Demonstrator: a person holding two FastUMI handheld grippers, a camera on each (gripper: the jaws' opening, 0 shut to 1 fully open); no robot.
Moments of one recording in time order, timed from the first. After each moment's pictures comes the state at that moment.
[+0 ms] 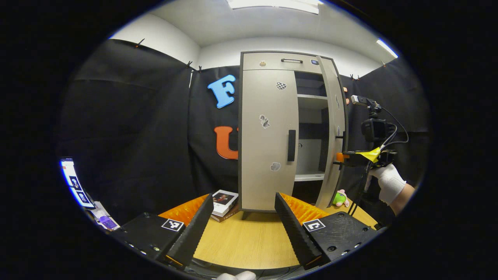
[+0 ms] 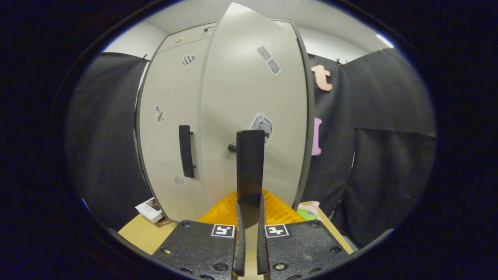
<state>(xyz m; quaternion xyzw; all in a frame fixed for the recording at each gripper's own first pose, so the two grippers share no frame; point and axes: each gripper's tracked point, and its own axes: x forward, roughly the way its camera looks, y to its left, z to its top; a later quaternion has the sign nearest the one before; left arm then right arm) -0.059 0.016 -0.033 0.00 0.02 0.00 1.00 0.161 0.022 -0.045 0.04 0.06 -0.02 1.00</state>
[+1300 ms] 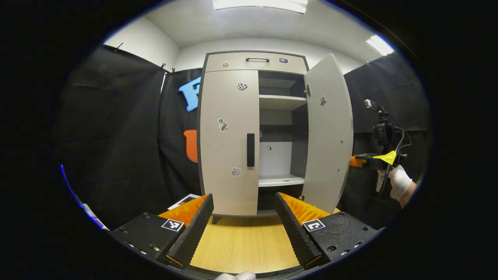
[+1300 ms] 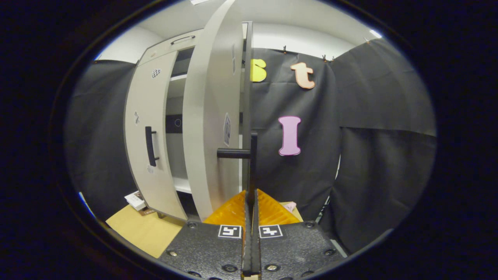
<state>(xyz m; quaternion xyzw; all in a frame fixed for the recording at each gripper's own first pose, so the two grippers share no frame) -0.039 -0.096 -0.019 0.01 0.01 -0.07 1.00 0.131 -0.127 -0.059 0.04 0.06 -0.01 1.00</state>
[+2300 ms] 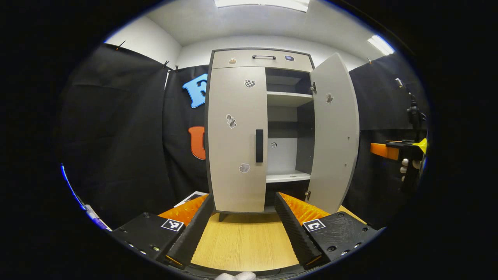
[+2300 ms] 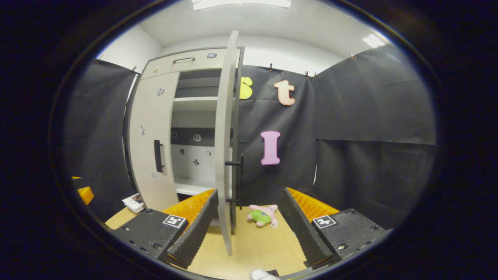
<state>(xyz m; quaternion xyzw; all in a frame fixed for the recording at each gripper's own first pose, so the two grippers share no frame) -0.038 -0.060 -0.026 0.02 0.03 -0.06 1.00 -0.004 -0.124 -0.028 0.03 0.02 -0.07 1.00</state>
